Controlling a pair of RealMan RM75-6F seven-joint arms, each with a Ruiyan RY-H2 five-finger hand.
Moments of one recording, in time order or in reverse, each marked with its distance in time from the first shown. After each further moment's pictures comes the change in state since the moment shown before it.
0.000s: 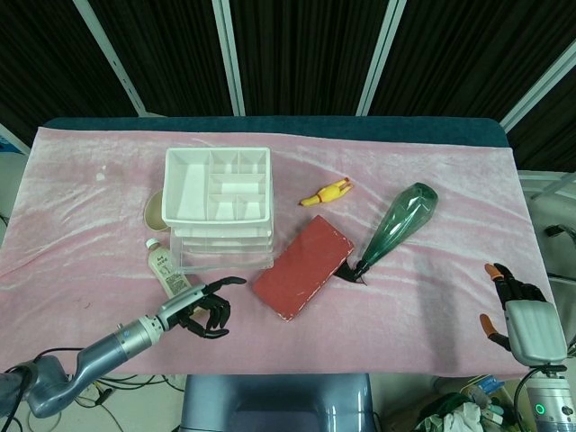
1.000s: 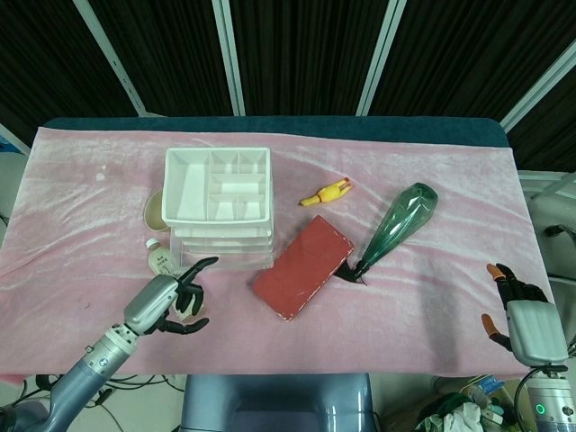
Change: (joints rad) left arm 0.210 0.078 -0.077 -0.262 -0.120 0.290 0.924; right arm -0.002 0.002 0.002 -0.008 0.015 -0.004 -0.014
